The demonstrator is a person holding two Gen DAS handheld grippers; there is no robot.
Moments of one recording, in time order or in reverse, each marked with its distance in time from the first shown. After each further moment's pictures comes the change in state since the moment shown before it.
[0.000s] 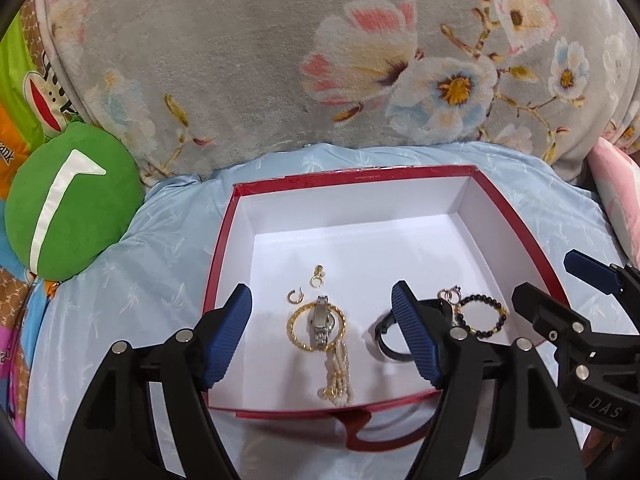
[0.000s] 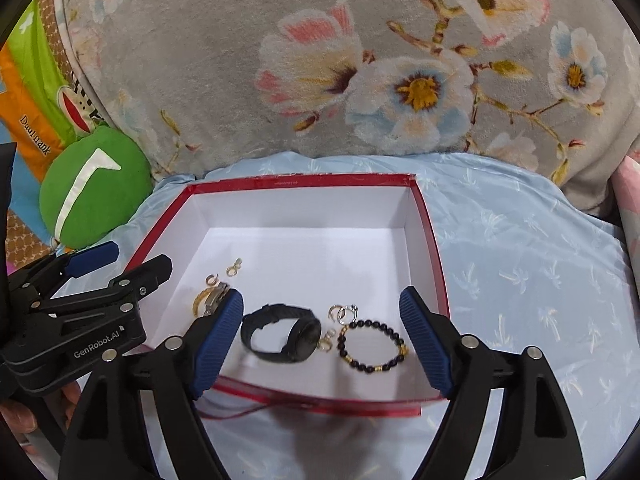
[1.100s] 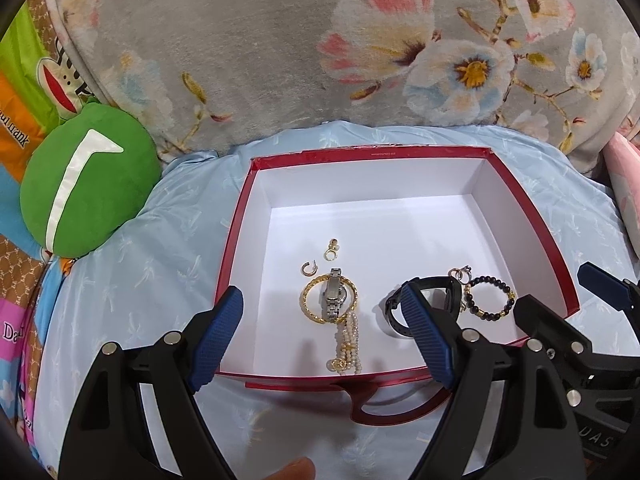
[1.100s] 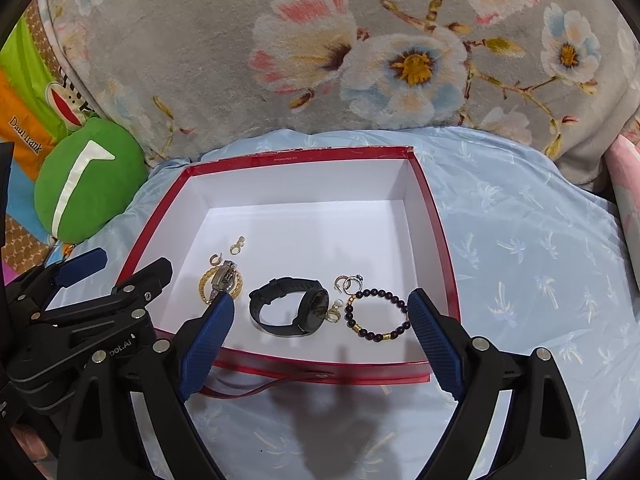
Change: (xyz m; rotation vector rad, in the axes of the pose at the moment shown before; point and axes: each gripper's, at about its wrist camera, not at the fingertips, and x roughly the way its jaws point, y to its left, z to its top) left arm -0.003 -0.001 -0.004 -0.032 0.079 0.065; right arm -0.003 0.009 -0.004 0.041 0.087 -0.021
